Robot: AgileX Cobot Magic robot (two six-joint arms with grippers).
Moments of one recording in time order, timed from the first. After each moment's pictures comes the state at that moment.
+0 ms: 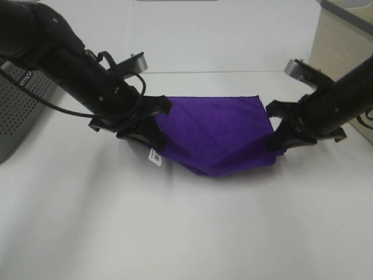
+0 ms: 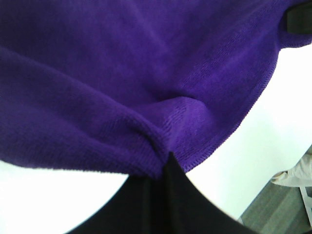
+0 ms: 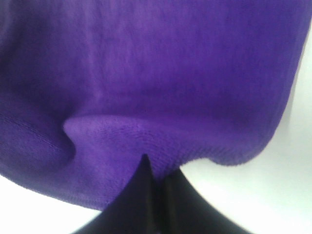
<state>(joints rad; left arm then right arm) -0.40 2.01 -1.31 -0.80 0.79 0.46 0.08 1.87 -1.01 0.85 0.69 -0.64</state>
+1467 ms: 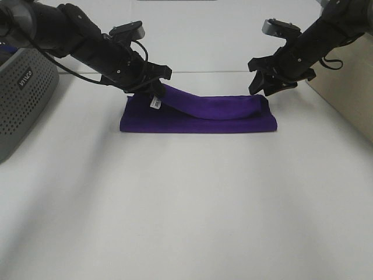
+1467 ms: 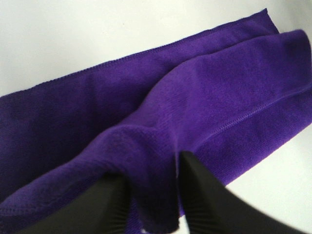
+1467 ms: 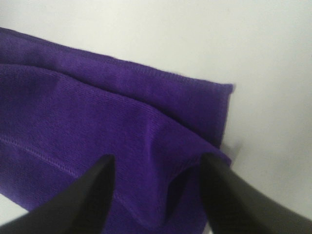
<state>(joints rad) -0.31 2.32 -1.75 -0.74 0.55 0.52 0.08 2.35 -1.84 0.56 0.79 -0.45</state>
